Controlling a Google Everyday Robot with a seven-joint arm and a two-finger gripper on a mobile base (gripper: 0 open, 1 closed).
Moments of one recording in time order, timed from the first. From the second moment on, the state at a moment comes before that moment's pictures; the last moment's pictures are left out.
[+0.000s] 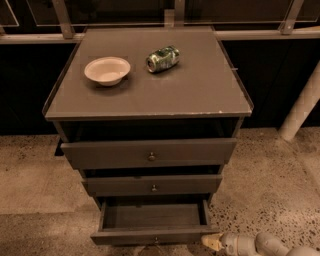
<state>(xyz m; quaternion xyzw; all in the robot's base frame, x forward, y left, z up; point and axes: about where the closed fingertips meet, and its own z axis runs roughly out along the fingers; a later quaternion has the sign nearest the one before) 0.461 -0.237 0.158 -0.19 0.82 0.44 0.31</state>
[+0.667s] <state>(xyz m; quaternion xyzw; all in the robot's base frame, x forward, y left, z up) 0.488 -0.238 0.174 -0.21 0.83 0.40 0.34</state>
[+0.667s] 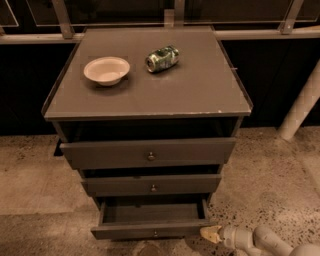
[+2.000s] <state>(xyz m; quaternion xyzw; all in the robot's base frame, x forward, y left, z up) 0.521 -0.241 0.180 -0.22 0.83 0.35 0.37</state>
